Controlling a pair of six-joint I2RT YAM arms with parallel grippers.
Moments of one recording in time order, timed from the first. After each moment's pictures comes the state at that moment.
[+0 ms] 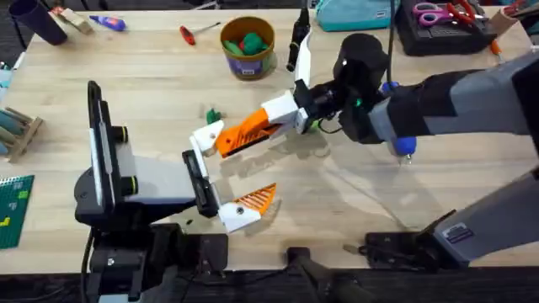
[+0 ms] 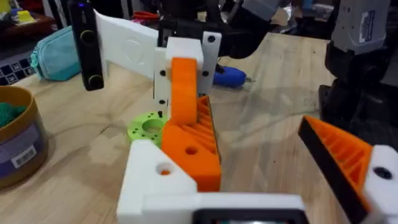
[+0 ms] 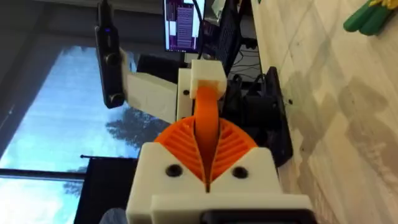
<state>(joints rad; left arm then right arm) 0.04 0.00 0.01 -0.13 1.23 0.08 0.51 1.81 0.71 1.03 -1.41 1.35</state>
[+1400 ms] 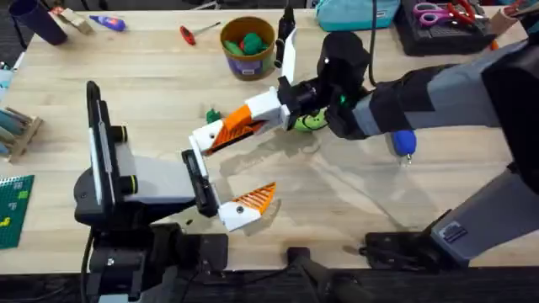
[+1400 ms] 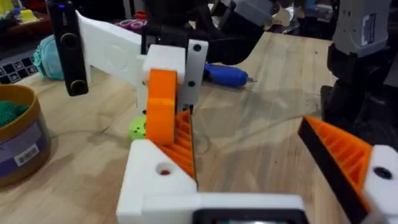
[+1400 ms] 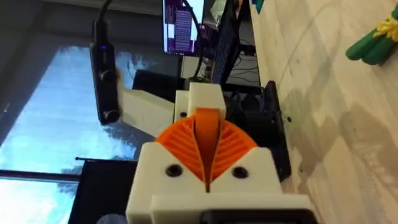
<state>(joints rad) 0.05 0.00 0.01 -0.13 1.23 0.08 0.57 1.88 0.79 1.04 -1.35 1.35</state>
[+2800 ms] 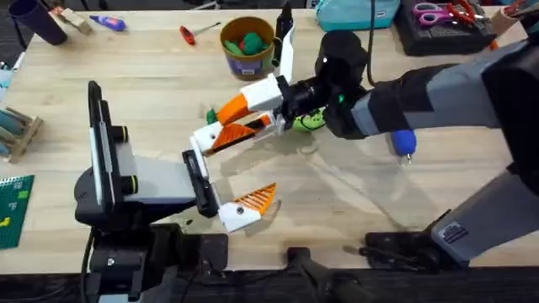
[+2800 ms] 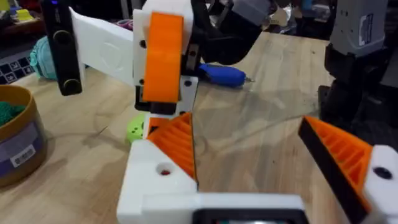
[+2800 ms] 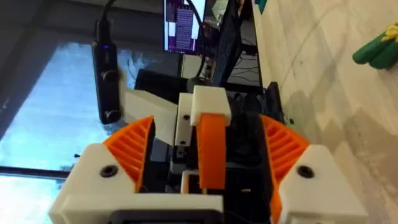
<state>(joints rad) 0.05 0.00 0.01 -0.13 1.23 0.08 0.58 1.88 0.80 1.04 -1.35 1.35</state>
